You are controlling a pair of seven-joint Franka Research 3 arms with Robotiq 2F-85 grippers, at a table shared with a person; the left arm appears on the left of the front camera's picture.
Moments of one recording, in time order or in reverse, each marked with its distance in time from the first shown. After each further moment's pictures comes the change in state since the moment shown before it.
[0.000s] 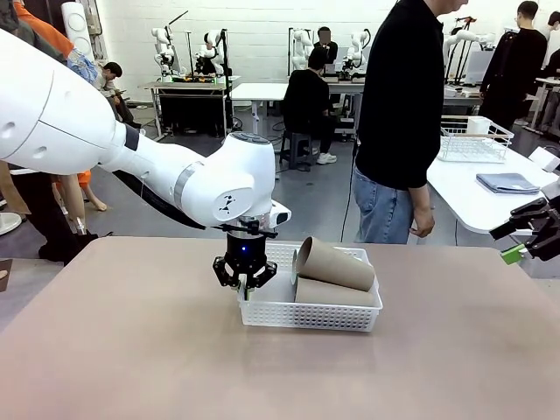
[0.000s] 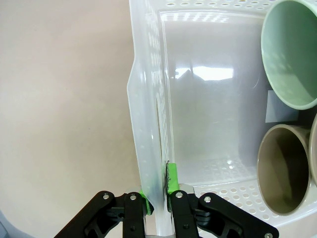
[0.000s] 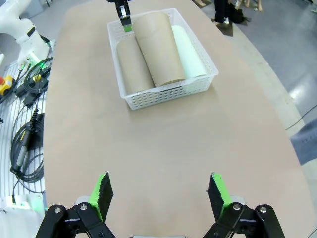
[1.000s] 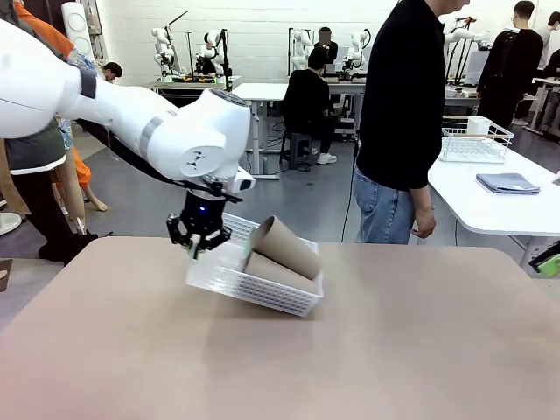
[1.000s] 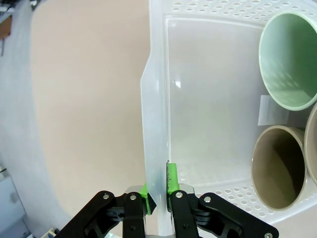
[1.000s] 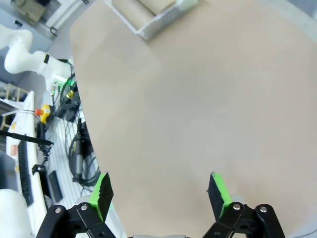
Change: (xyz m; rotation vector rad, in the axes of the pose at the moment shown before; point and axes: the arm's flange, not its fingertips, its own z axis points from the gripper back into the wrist) left arm 0.025 0.089 0.065 0.228 -0.040 0.064; right arm -0.049 -0.001 0.035 0.159 0.101 -0.464
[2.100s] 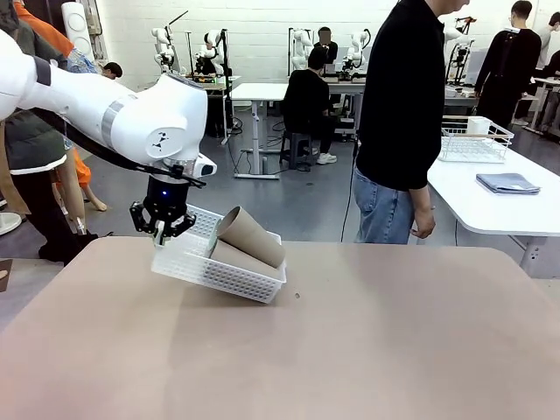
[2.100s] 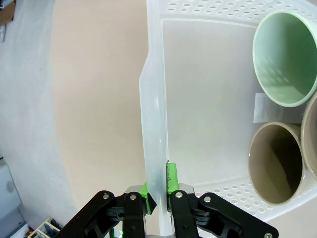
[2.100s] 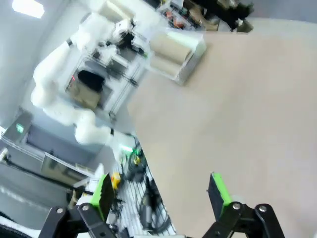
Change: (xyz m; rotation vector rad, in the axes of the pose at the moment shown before) left arm 0.027 0.072 -0.010 -0.007 0.049 0.045; right arm -0.083 -0.026 0.073 0.296 -0.421 -0.299
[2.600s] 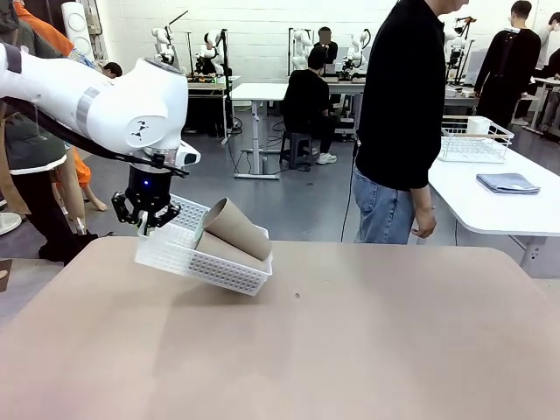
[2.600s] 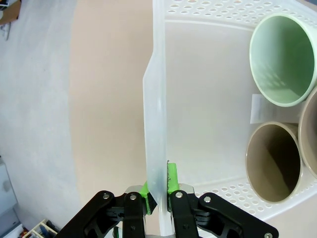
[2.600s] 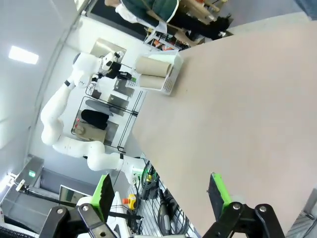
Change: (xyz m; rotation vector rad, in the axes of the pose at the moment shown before) left arm -0.005 0.039 0.016 -0.003 -0.034 0.040; right arm -0.047 0.000 0.062 -0.032 -0.136 -0.179
